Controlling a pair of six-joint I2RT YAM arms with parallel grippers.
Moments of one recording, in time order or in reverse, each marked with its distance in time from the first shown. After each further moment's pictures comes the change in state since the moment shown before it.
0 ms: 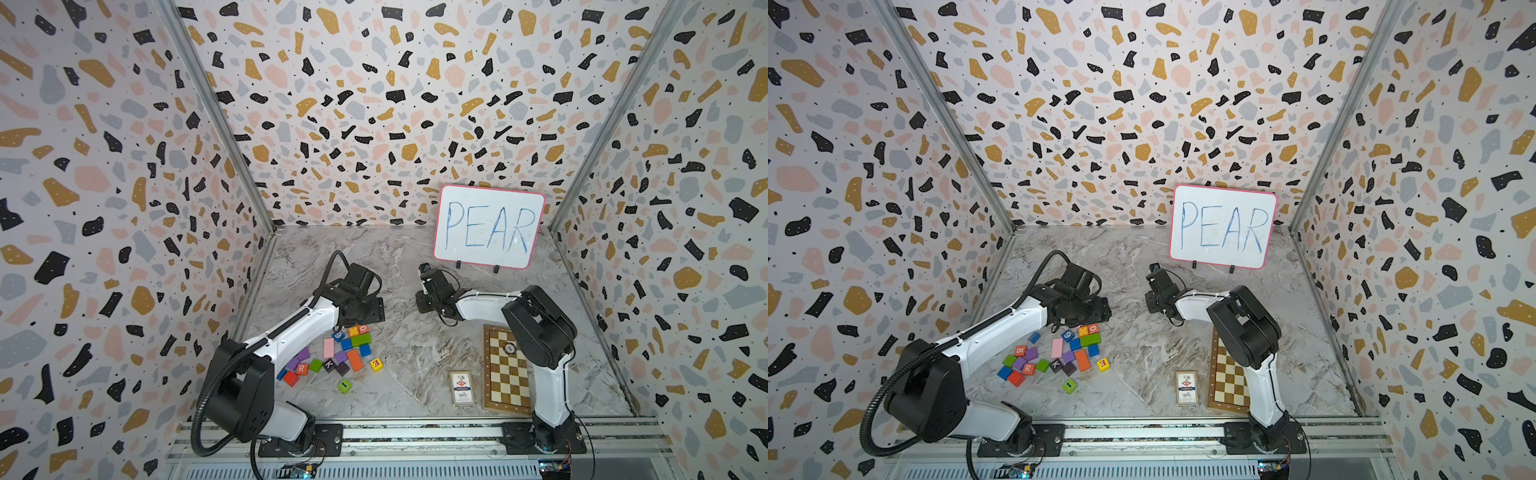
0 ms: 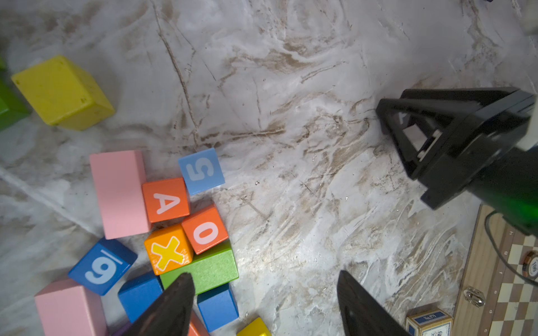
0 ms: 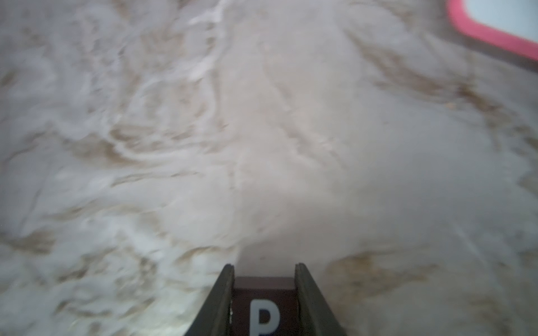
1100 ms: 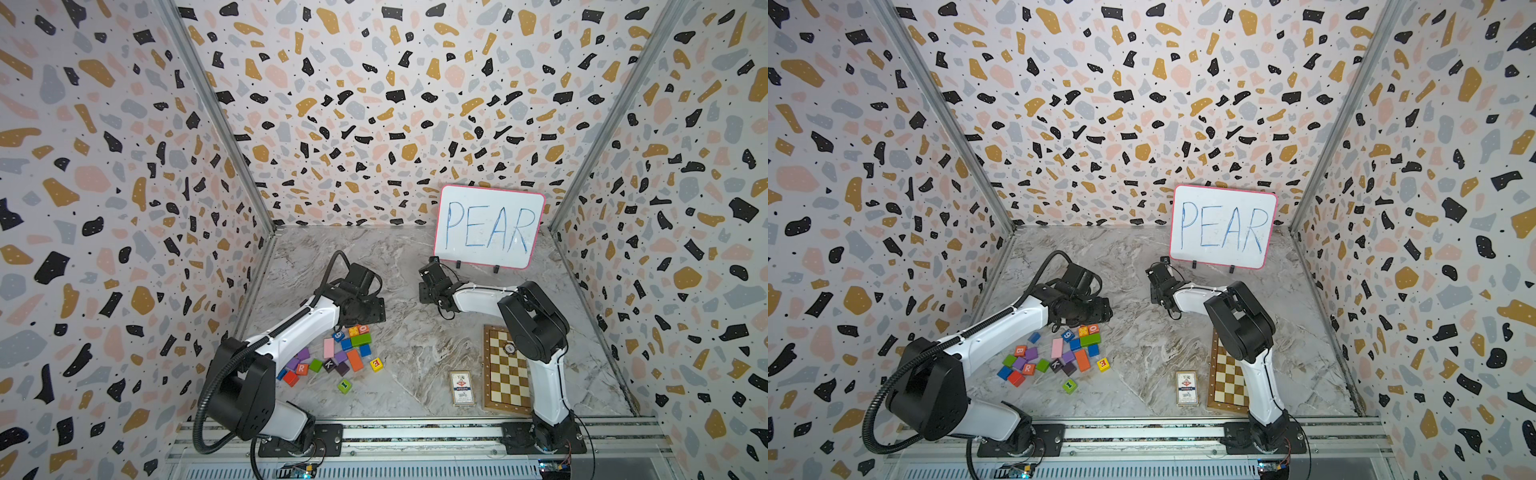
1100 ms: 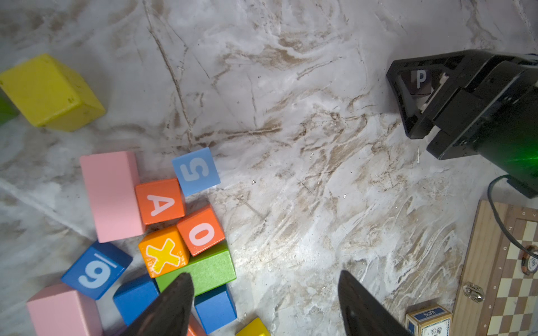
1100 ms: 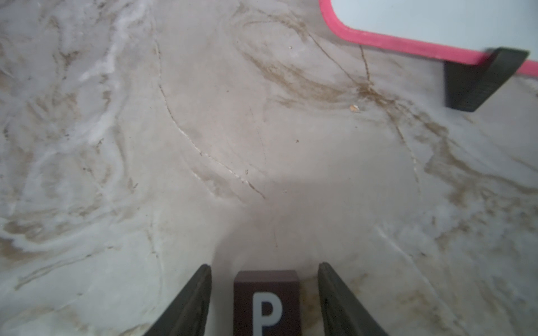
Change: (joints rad) left arm 0.000 0.006 0.000 0.003 0.010 0.012; right arm -0.014 0.065 0.124 -0.119 0.128 0.153
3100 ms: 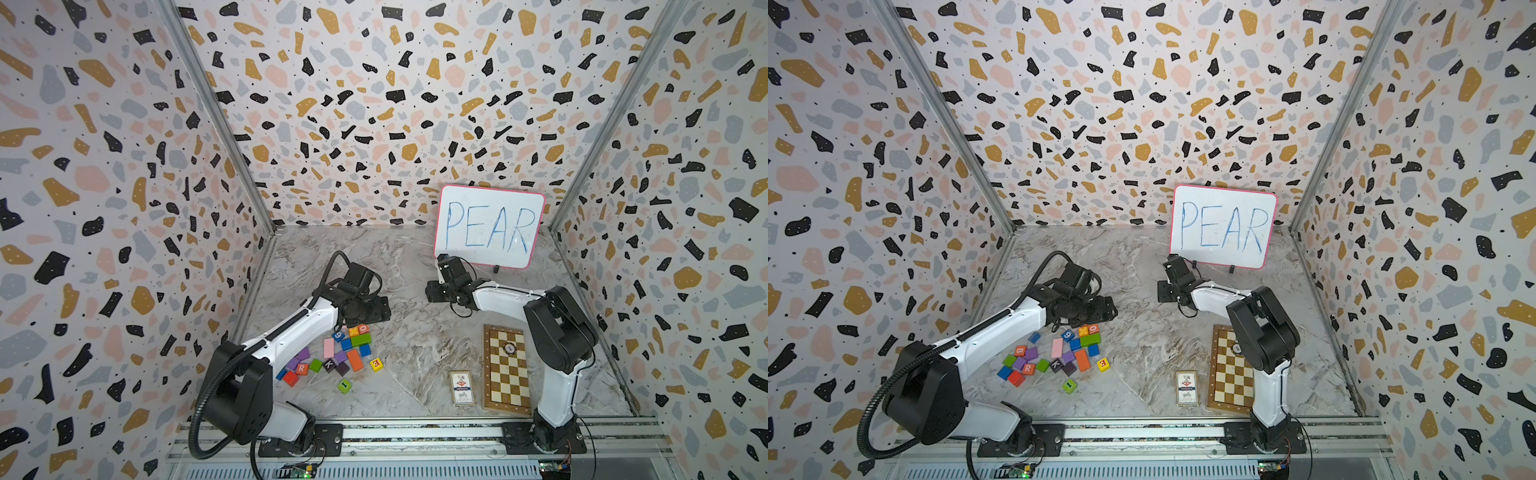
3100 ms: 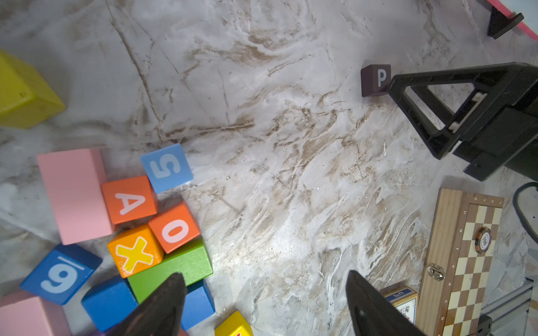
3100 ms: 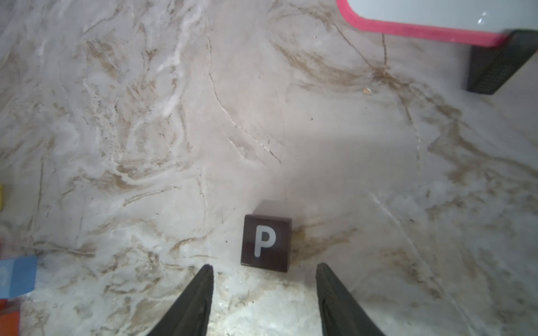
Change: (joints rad) left arm 0.000 -0.021 -0.005 0.018 0.081 -0.013; right arm -0.082 -0.165 -0.126 0.000 -0.301 -0.051
